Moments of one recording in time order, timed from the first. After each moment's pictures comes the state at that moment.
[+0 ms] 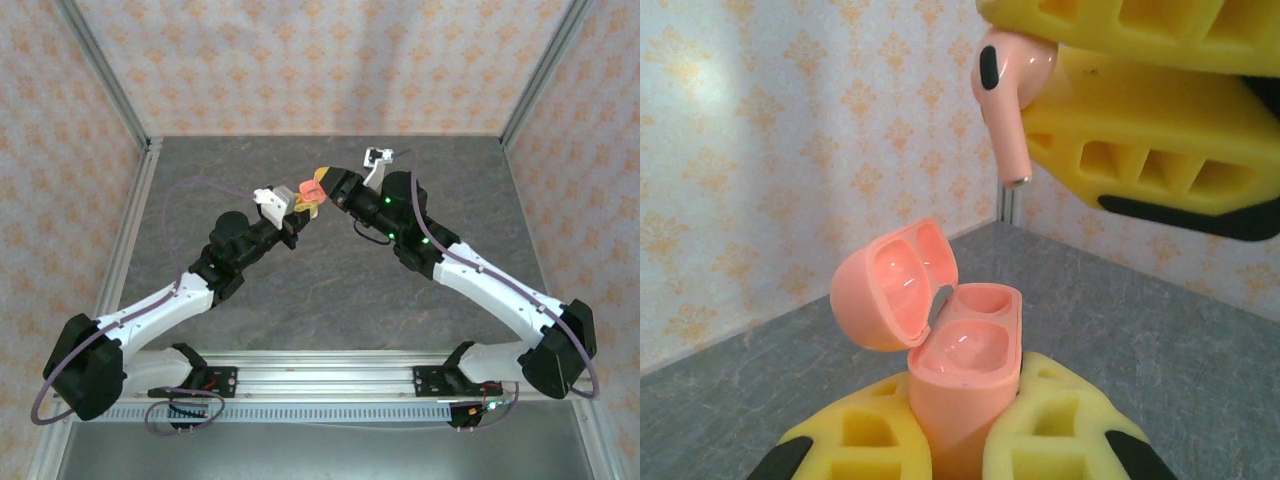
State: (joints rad) left arm -0.58 1.17 0.68 0.51 0.14 -0.01; right arm 0.73 1.27 1.09 0.13 -0.11 1.07
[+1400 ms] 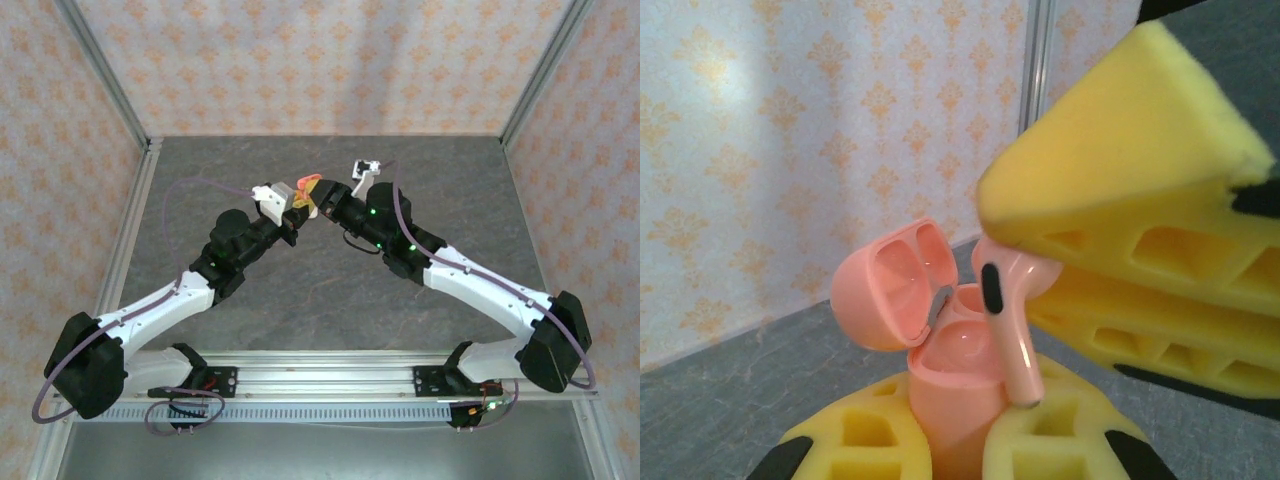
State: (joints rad) left arm -0.58 1.18 0.69 0.51 0.10 -0.03; right arm 0.80 1.30 1.05 0.16 -0.02 1.08
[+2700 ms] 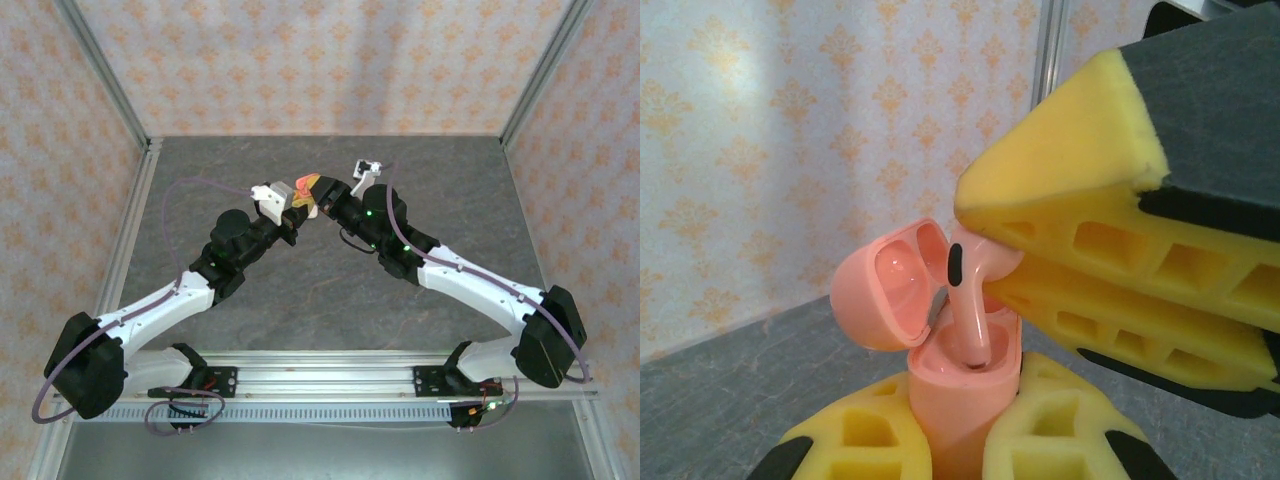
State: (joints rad) left arm -0.58 1.18 0.69 0.50 0.08 -0.04; right arm 0.80 1.34 1.03 0.24 0.04 1.10
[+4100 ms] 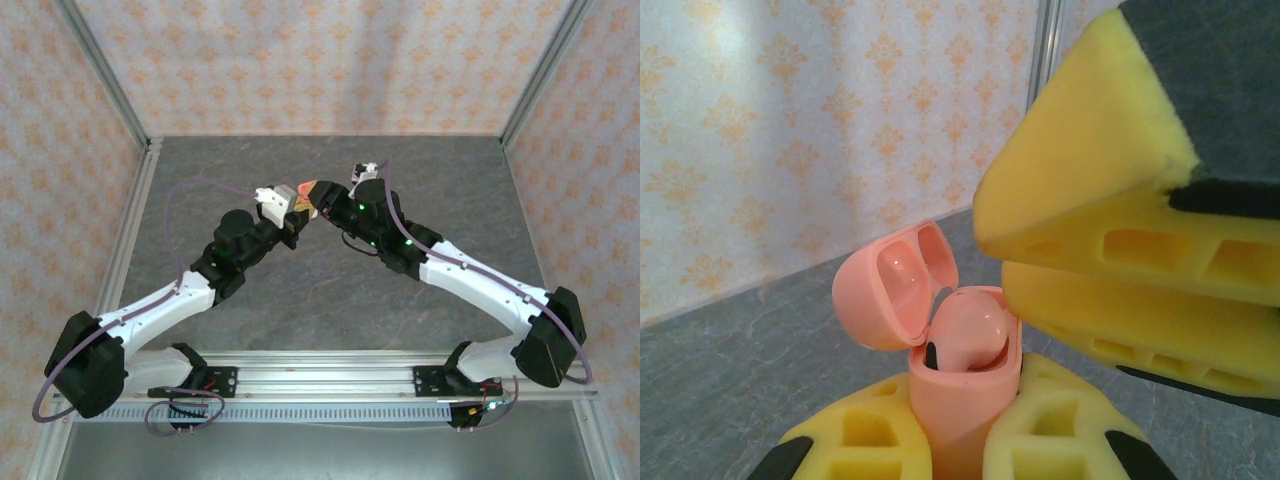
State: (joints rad) left arm -0.58 1.18 0.69 0.44 0.08 -0.04; right arm 0.82 1.34 1.13 -0.05 0.06 1.10
